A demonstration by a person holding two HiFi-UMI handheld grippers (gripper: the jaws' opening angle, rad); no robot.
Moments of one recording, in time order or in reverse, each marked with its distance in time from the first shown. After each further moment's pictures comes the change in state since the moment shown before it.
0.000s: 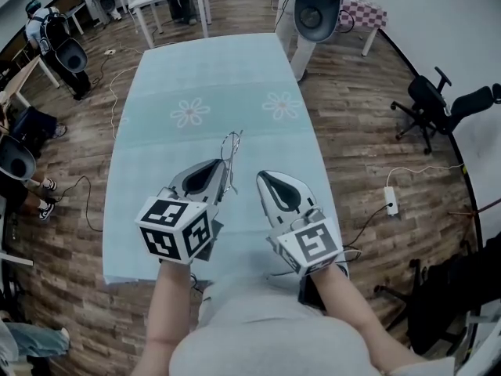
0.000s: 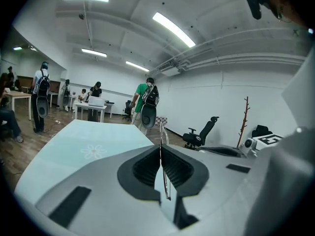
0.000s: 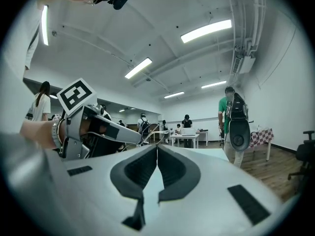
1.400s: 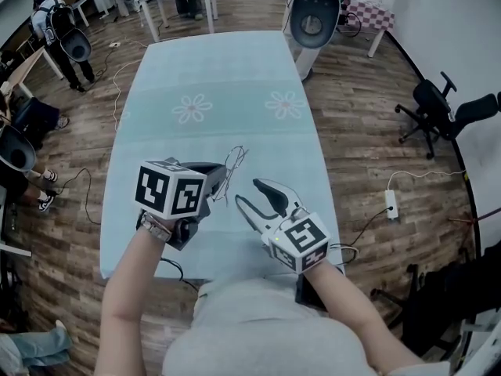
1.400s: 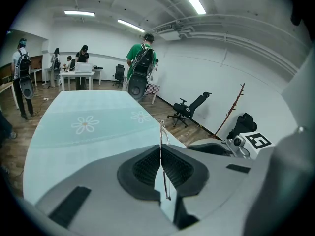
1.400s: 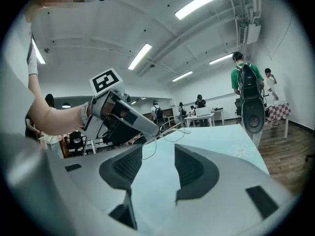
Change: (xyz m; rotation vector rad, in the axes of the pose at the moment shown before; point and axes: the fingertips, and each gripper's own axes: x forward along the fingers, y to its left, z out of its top) left arm 0.024 0.015 -0.046 -0.045 0.439 -0.134; right arm 0.013 0.028 -0.057 0.131 0.183 0.199
